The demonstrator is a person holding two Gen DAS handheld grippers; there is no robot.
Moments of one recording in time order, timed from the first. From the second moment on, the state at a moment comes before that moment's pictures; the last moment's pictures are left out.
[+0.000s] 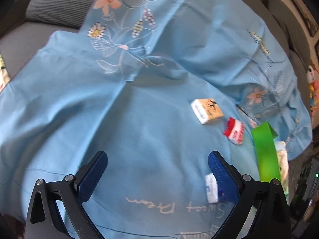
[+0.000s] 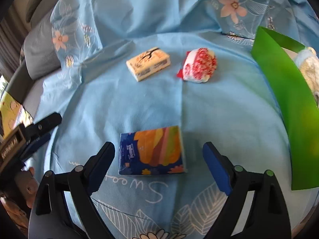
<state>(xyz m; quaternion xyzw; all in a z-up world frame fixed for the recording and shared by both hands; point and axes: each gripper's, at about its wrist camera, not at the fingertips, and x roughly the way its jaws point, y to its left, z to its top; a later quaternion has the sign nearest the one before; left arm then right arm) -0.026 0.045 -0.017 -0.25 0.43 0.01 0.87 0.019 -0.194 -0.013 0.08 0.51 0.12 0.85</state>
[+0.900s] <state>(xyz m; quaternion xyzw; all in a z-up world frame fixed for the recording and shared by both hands) -0.014 -0.058 -0.037 -0.22 0.50 -0.18 0.82 0.038 -0.216 -0.037 0.19 0.55 0.17 0.79</state>
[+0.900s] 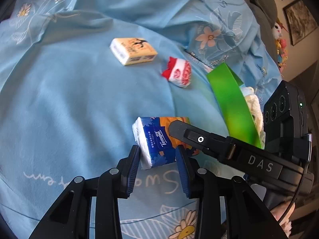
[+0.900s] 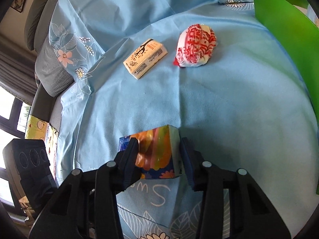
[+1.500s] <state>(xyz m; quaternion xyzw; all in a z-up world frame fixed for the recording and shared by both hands) 0.056 -0.204 0.055 -0.15 0.40 -0.32 0.85 0.044 -0.367 0.068 0.24 0.39 0.06 0.89</state>
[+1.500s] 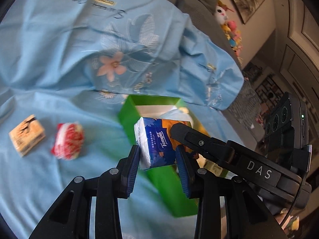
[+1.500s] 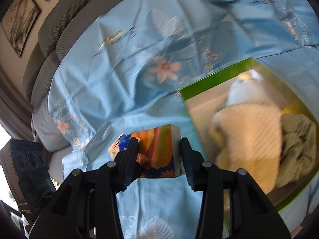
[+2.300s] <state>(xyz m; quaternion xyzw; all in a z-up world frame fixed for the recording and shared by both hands) 0.100 -0.304 0.021 0.01 0.46 -0.29 0.84 0.073 -0.452 0.001 0.34 0.43 -0.05 0.84</state>
